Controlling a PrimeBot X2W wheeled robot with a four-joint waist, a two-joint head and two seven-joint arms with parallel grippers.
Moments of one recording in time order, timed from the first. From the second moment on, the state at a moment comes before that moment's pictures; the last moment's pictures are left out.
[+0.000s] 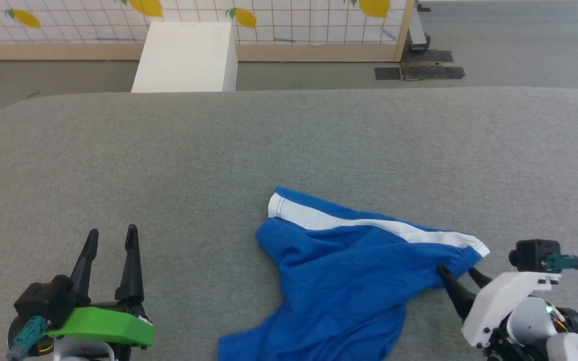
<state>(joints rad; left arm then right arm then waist) 0.02 0.18 0.01 0.05 -0.37 -0.09 -0.25 -0.03 -0.05 -0.08 0.10 0.38 0.13 0.49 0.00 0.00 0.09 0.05</state>
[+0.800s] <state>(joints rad) -0.03 0.16 -0.02 0.12 -0.41 -0.11 -0.23 -0.06 -0.05 -0.36 0.19 0.45 0.13 0.36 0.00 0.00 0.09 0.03</state>
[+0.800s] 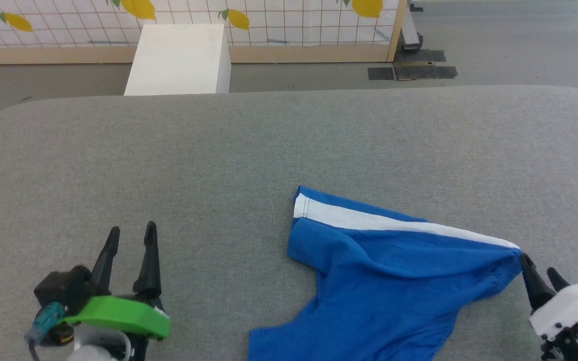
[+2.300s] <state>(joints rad) -0.11 0.19 -0.01 0.13 -0.74 0.02 0.47 -0.05 -0.05 -0.26 0.28 0.46 0.13 0.16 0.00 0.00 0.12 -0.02</state>
